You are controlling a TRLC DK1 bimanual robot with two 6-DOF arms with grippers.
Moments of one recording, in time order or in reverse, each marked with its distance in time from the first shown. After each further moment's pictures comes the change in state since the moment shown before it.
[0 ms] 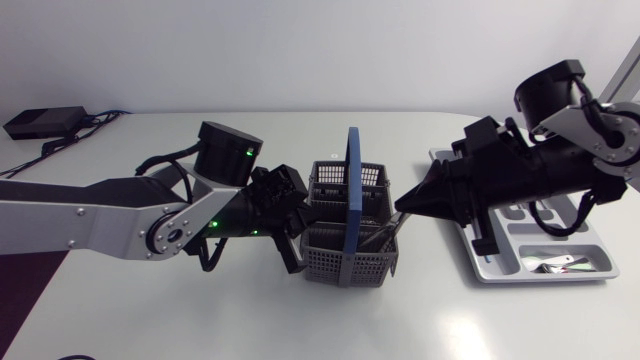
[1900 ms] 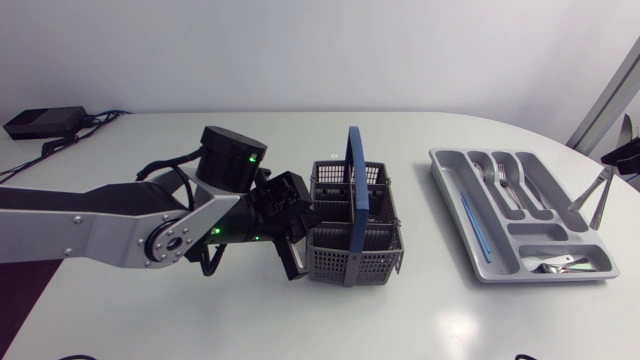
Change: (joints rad) left arm -0.028 -0.013 -0.015 0.003 -0.045 0.045; right arm -0.839 0.355 0.451 -0.045 0.422 0.065
